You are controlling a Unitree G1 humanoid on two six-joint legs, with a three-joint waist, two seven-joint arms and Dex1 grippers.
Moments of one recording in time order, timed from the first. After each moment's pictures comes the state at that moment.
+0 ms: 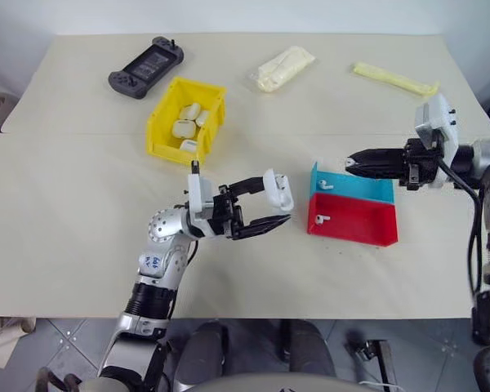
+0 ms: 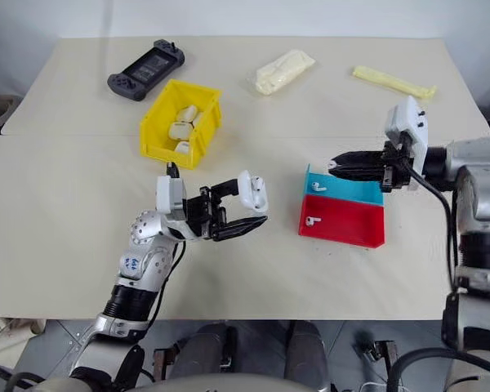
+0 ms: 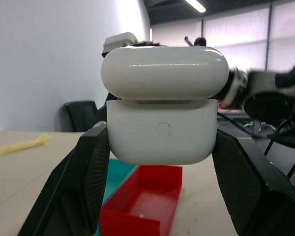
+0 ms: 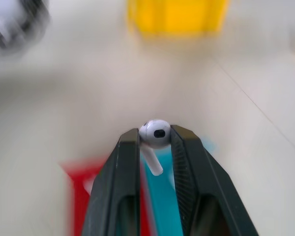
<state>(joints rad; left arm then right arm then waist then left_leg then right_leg) -0.43 0.14 -0.10 0.07 -0.51 -0.09 -1.12 -0.63 -0.75 -0.21 0.06 0.47 0.62 1.34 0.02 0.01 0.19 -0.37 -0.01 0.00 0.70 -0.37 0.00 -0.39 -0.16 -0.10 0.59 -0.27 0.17</state>
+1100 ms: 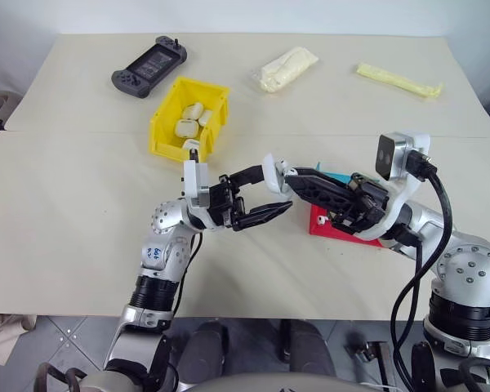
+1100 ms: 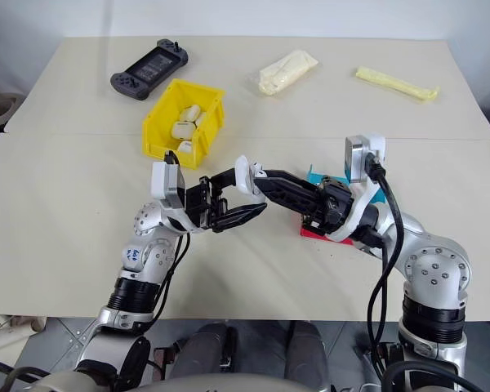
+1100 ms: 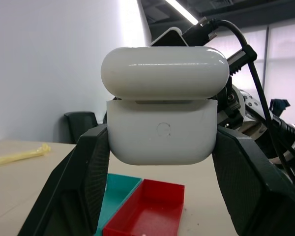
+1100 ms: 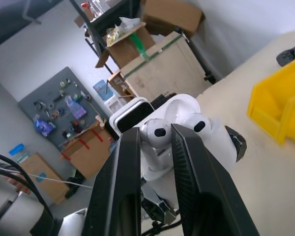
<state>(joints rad) -0.47 0.12 -0.06 0.09 -0.56 -0.03 -1.13 -0.36 -0.45 -0.23 -0.43 1.32 0.95 0.62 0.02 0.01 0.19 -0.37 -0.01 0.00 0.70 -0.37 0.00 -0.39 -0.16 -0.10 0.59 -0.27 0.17</state>
